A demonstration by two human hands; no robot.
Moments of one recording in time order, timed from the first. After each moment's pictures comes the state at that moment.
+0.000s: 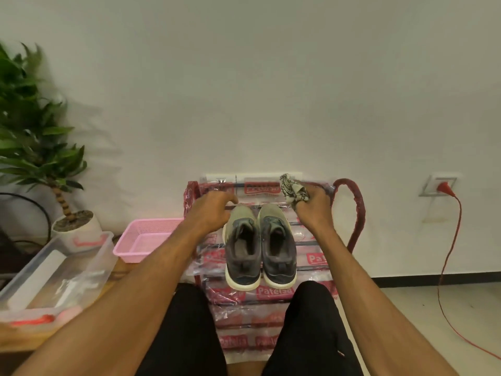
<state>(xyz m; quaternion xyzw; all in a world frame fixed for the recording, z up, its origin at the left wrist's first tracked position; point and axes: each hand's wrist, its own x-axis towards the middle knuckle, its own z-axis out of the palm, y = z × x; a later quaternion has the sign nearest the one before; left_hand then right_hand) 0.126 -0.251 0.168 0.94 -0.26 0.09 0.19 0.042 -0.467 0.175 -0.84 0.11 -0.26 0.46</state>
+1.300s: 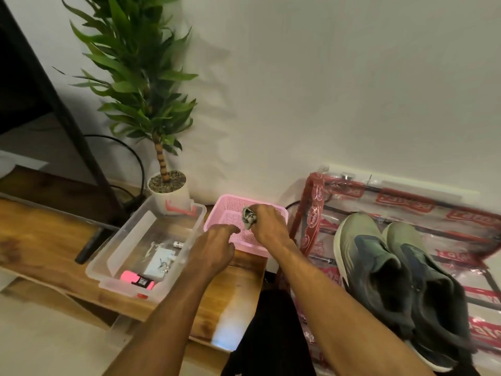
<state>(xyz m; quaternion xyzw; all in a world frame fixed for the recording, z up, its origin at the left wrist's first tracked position) 0.183 -0.028 0.028 0.97 -0.04 0.03 0.23 0.238 -0.170 0.047 -0.97 -0.08 -0.01 0.23</state>
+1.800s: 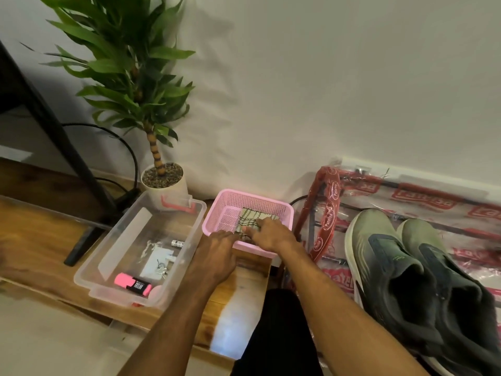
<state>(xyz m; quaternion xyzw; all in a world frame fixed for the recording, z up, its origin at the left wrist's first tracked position) 0.187 -0.024 0.004 0.98 -0.08 0.01 0.20 0.261 -0.175 0.000 -0.96 -0.02 0.18 0.22</state>
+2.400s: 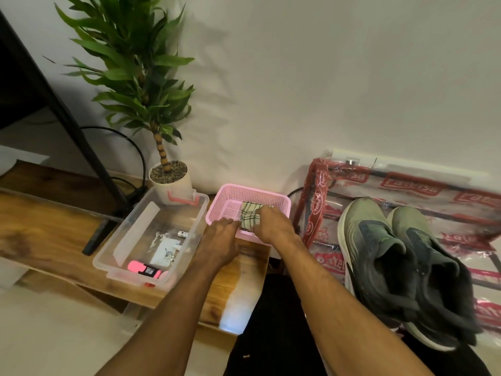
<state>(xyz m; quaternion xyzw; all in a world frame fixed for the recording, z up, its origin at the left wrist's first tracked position) 0.184 -0.031 0.013 0.98 -0.08 -0.01 0.15 0.227 -0.172 0.033 -0.97 -0.03 0.09 0.20</state>
